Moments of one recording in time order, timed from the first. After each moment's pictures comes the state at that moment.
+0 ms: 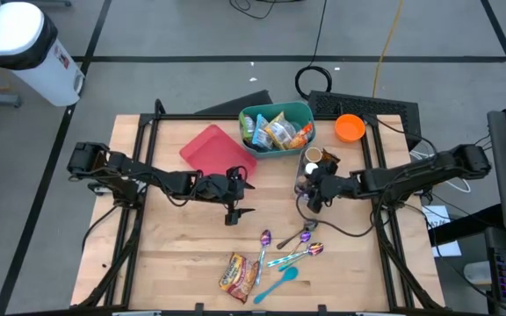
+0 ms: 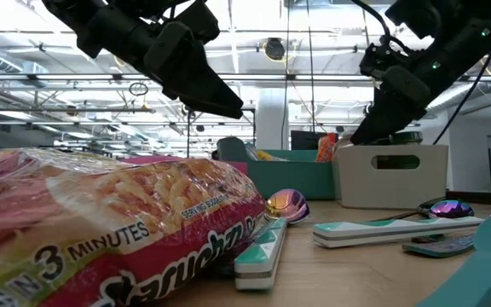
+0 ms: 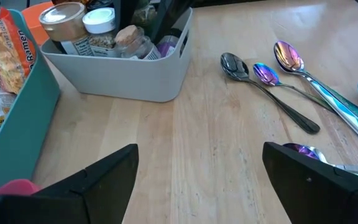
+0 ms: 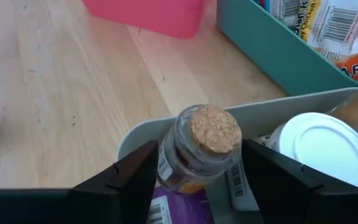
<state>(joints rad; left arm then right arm) -0.09 1.55 0.79 0.26 -0.10 0.04 0.11 1.11 0.51 -0.17 0.40 0.38</state>
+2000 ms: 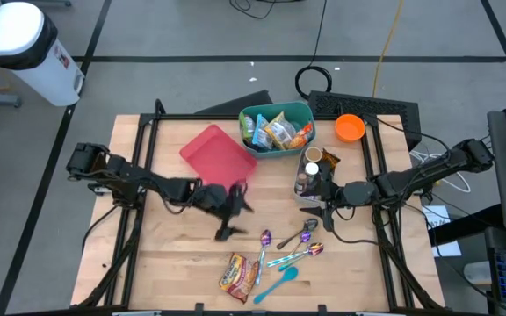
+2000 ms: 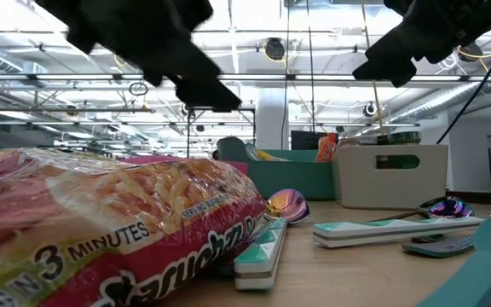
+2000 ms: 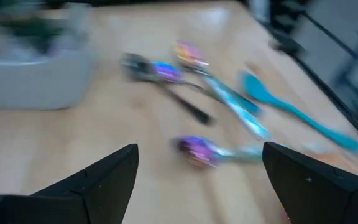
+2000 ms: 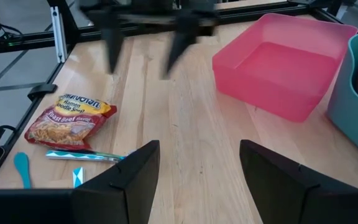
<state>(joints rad) -0.18 1.55 0.79 0.25 0.13 -0.01 0.31 0.94 0.51 0.02 0.28 0.27</state>
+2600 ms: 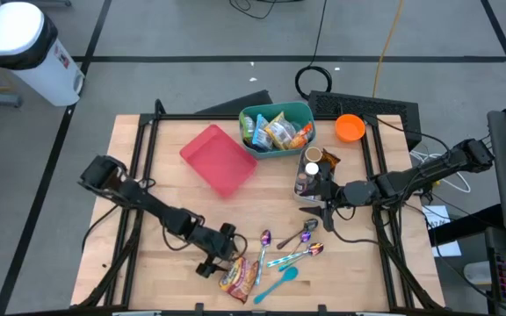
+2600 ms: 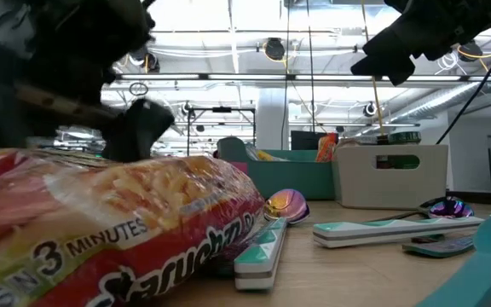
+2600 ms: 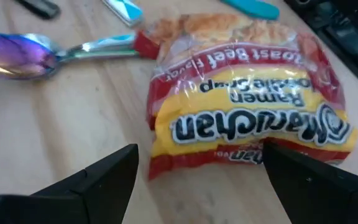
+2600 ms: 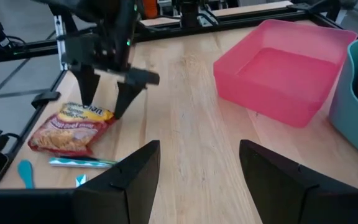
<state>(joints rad) -0.47 1.75 0.79 0.19 0.10 -0.03 0.31 0.94 0.51 0.04 0.28 0.27</state>
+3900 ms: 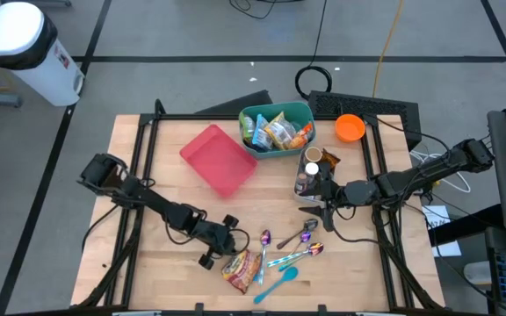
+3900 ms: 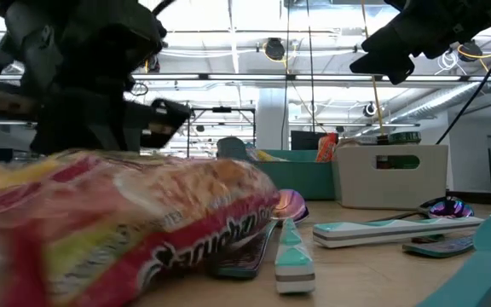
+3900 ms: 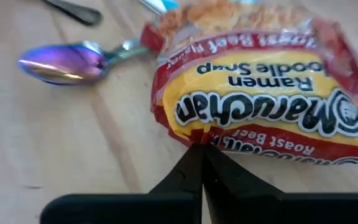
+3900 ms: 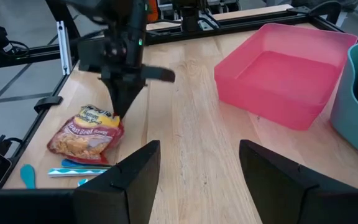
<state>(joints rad) -0.42 1.74 0.79 0.14 0.05 0.14 0.31 0.94 0.51 0.06 0.28 0.28</state>
